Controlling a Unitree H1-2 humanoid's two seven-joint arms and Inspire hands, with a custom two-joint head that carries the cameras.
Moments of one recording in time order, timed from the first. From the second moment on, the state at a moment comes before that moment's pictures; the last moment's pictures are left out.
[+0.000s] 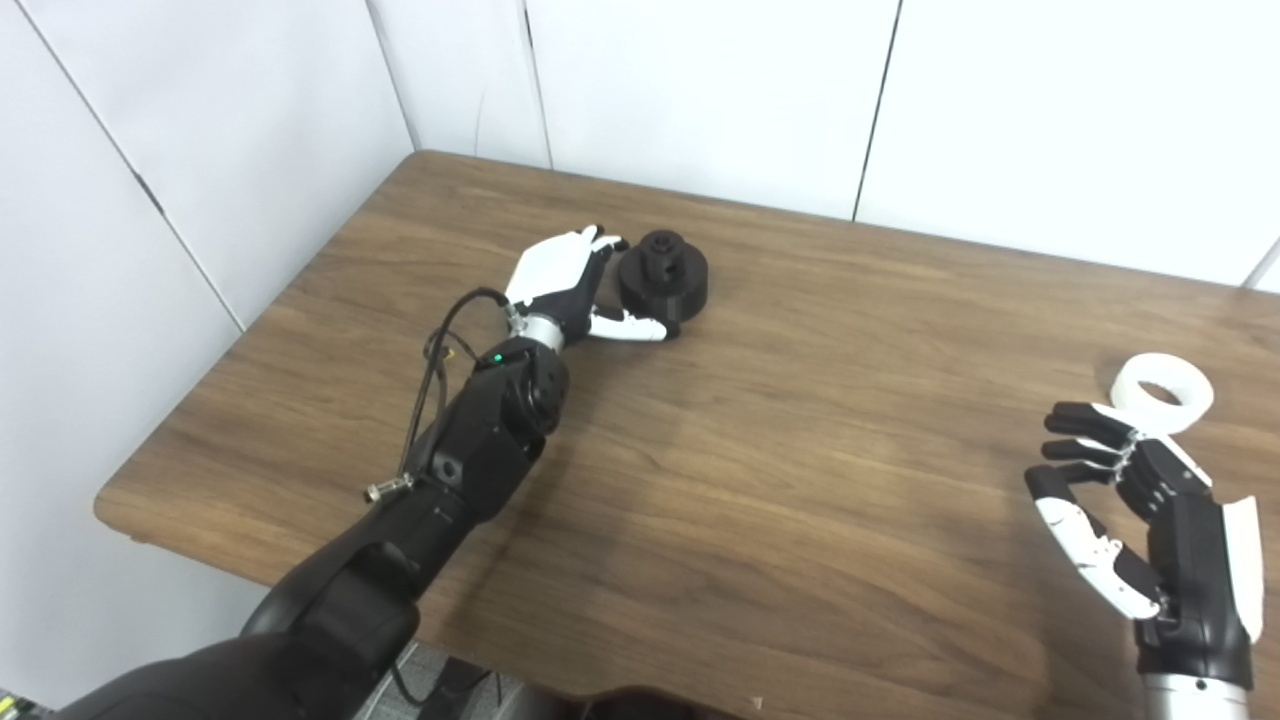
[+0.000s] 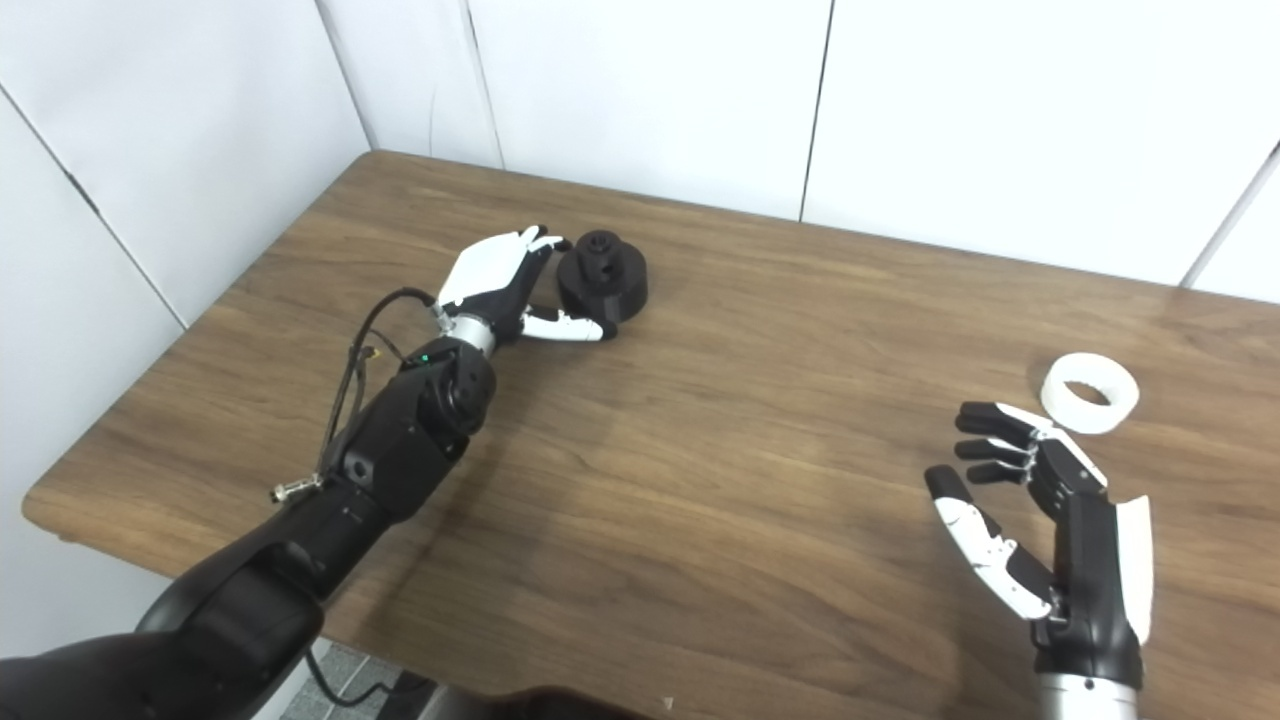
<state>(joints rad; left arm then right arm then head) -0.48 0.35 -0.23 0.44 0.66 0.29 0.09 0.09 -0.08 0.09 -0.28 -0.28 -0.13 -0.11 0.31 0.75</state>
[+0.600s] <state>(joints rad) -0.48 0.32 -0.23 0.45 0.65 0.26 0.12 0.09 -0.08 0.09 -0.28 -0.29 -0.13 -0.11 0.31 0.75</state>
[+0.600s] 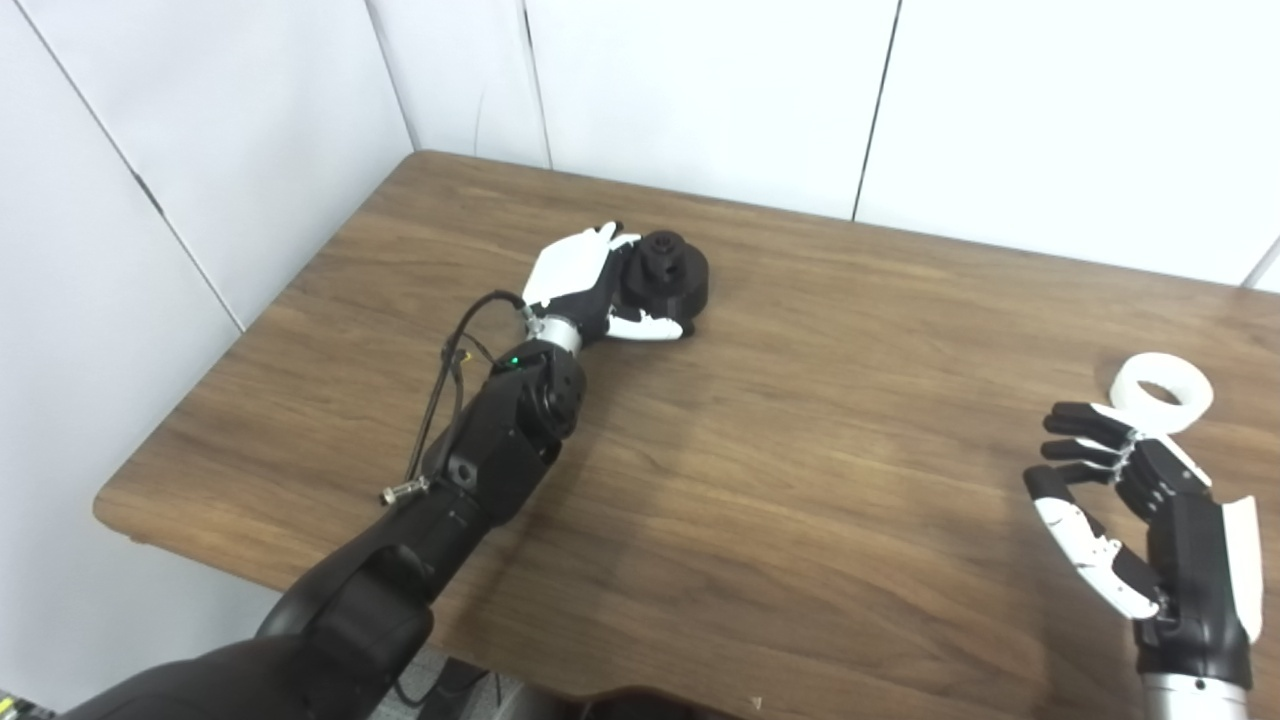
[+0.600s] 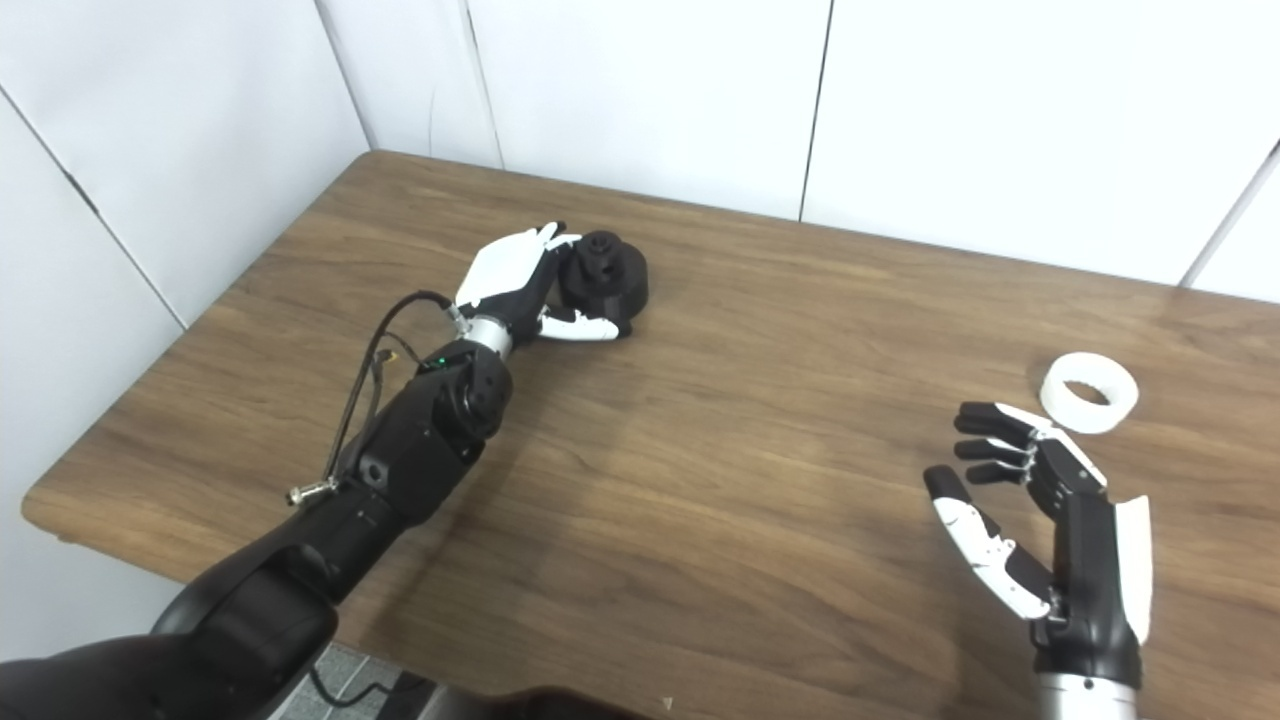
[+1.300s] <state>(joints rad) -0.49 0.29 -0.19 0.49 0.57 0.18 0.20 0.09 -0.08 0.09 -0.28 -0.30 -0.13 -0.11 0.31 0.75</state>
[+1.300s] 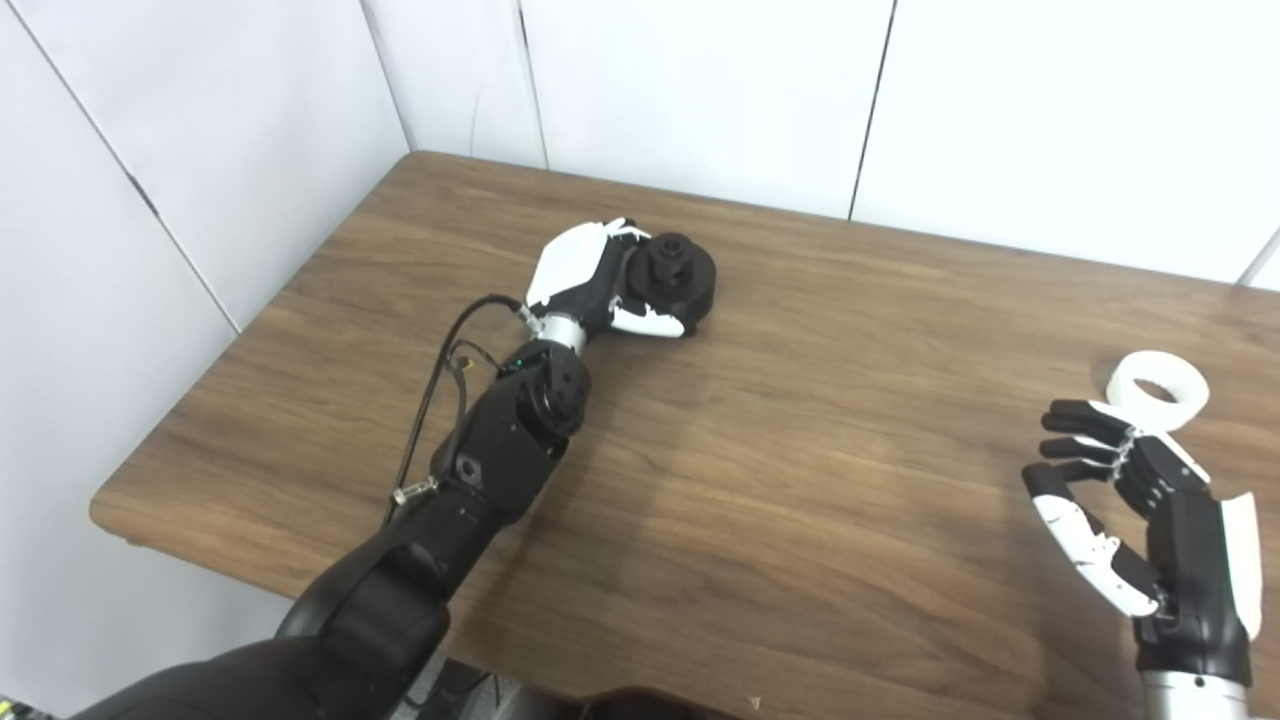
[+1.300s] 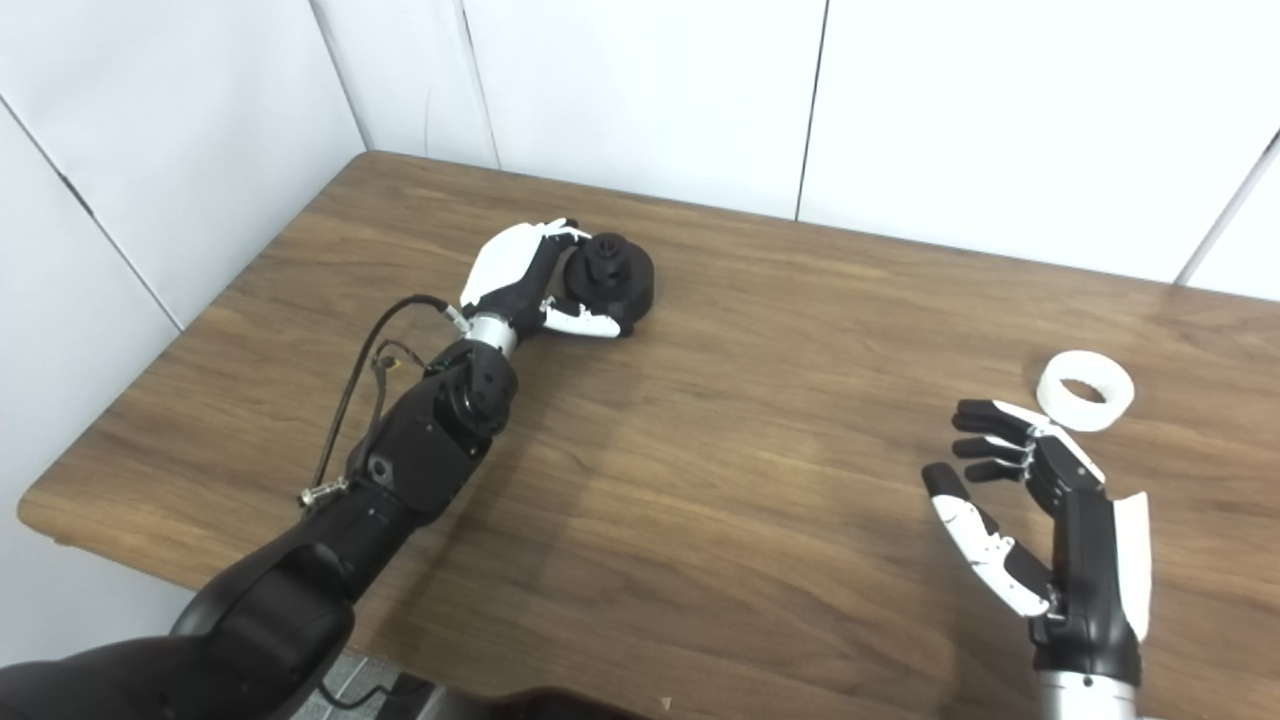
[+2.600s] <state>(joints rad) -0.27 0.27 -0.23 0.19 0.55 0.15 0.18 0.09 -0.08 0.09 -0.29 -0.29 -0.11 -0.11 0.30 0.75</state>
